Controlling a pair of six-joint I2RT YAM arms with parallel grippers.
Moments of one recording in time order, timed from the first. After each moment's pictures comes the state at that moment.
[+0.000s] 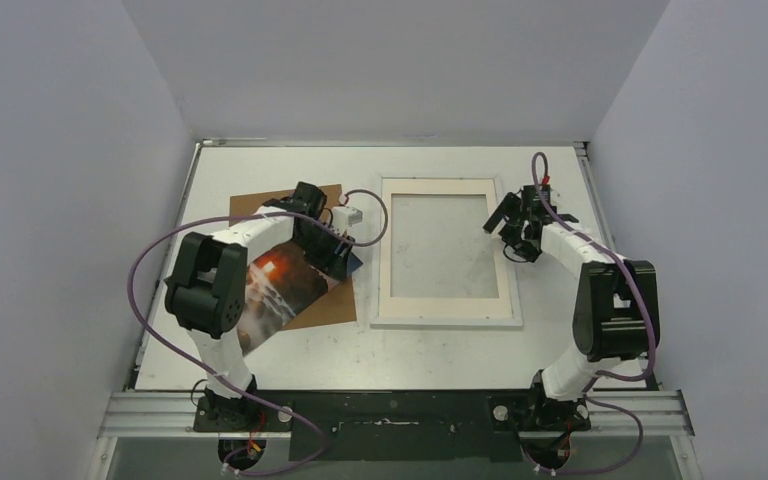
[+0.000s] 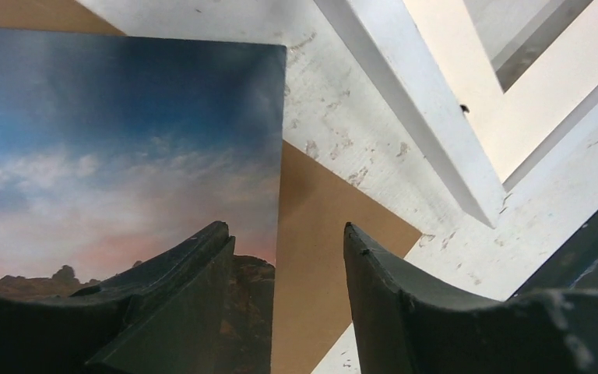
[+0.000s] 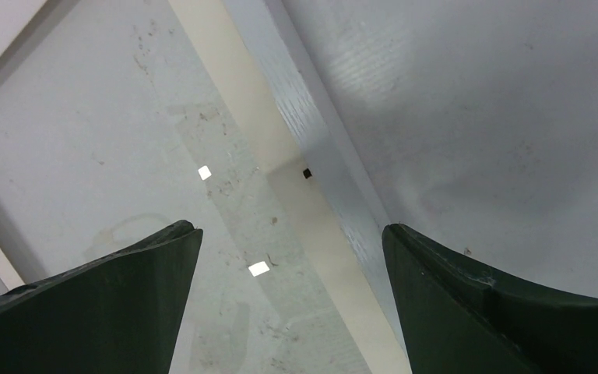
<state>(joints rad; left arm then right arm) -0.33 1.85 1.24 -0.68 0.50 0.25 0.05 1.62 0.99 -0.34 0.05 0.65</state>
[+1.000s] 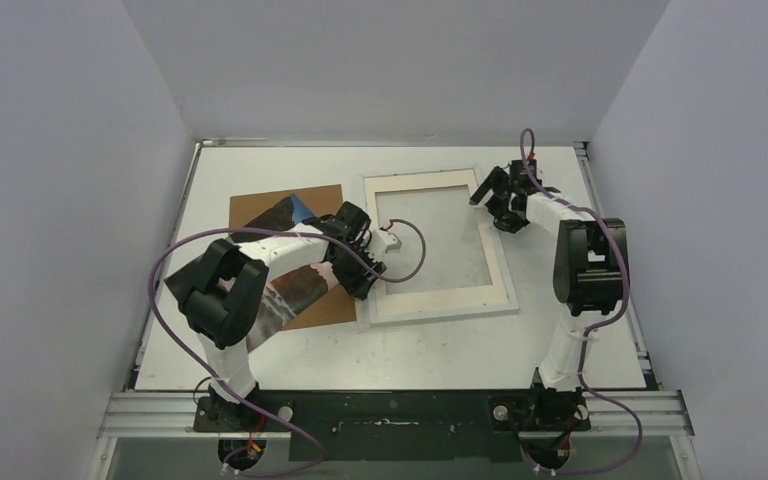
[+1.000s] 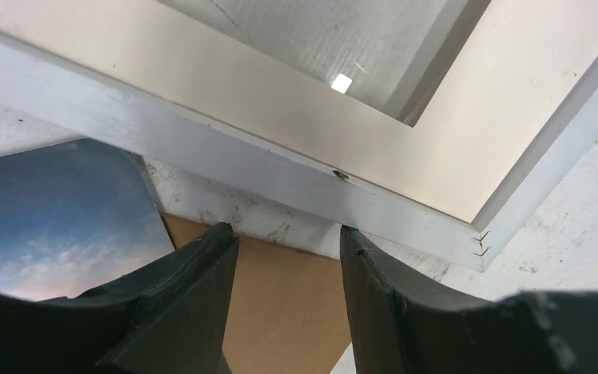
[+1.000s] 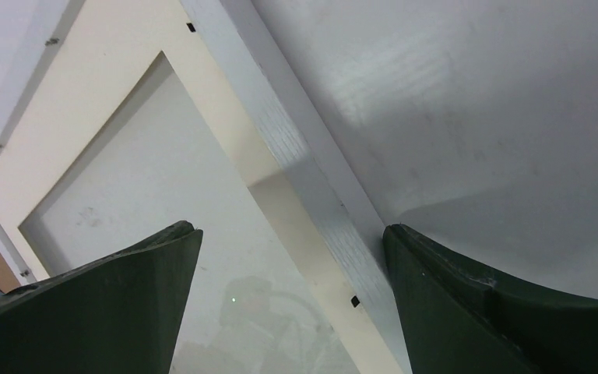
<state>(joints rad) -0.61 1.84 1.18 -0.58 0.29 0.32 0.05 1.95 1.29 -0.25 -0.08 0.70</state>
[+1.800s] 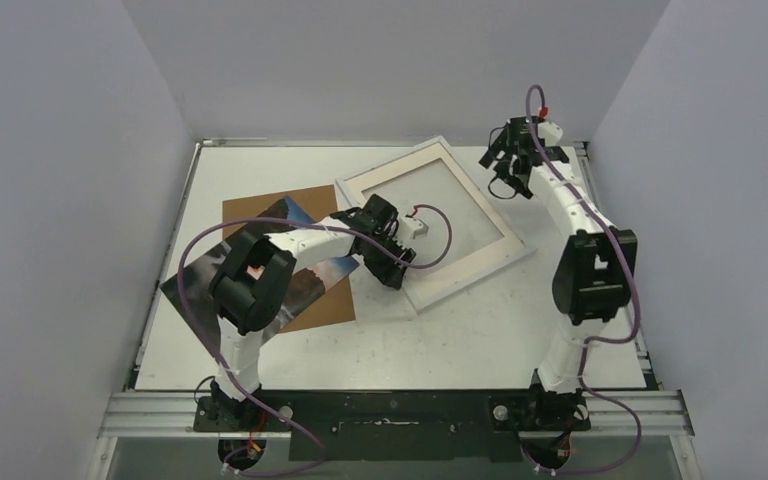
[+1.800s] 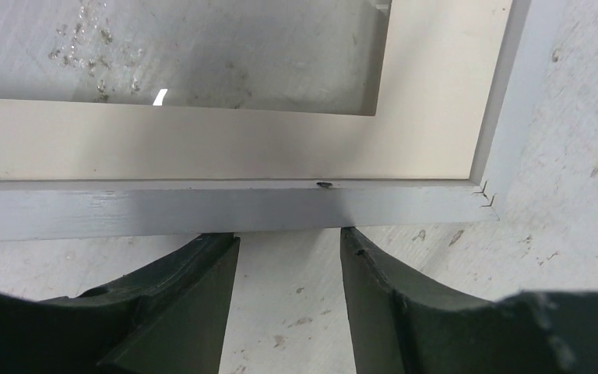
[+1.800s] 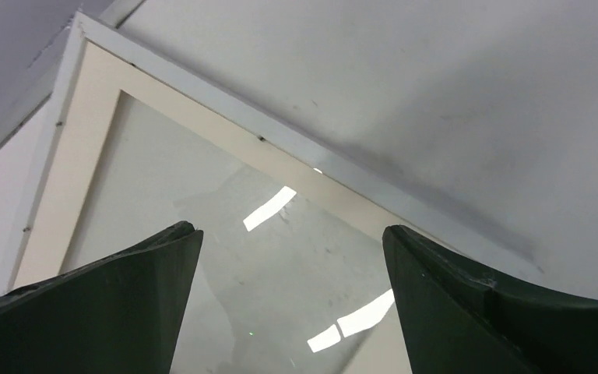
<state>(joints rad) -0.69 2.00 1.37 -0.48 0.36 0.15 0.12 1.99 1.76 -0.59 0.23 0.69</state>
